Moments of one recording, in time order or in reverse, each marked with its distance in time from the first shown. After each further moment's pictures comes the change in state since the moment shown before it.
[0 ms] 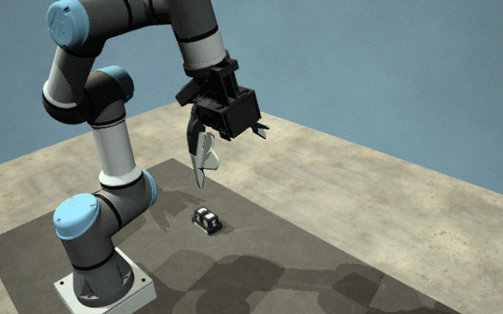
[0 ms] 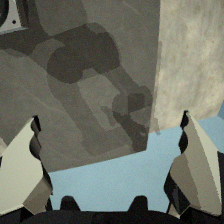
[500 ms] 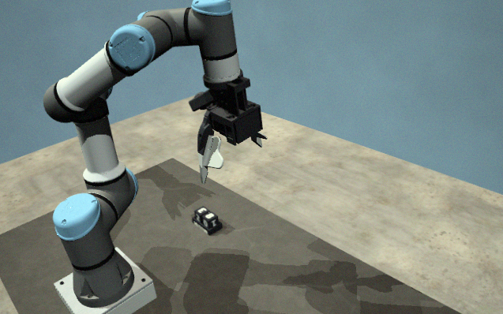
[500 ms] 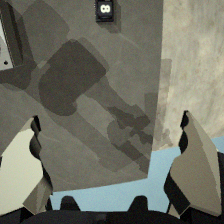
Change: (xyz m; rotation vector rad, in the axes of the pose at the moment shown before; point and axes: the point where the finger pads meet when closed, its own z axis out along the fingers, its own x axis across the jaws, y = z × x) arm 0.042 -0.077 0.068 0.066 -0.102 0.009
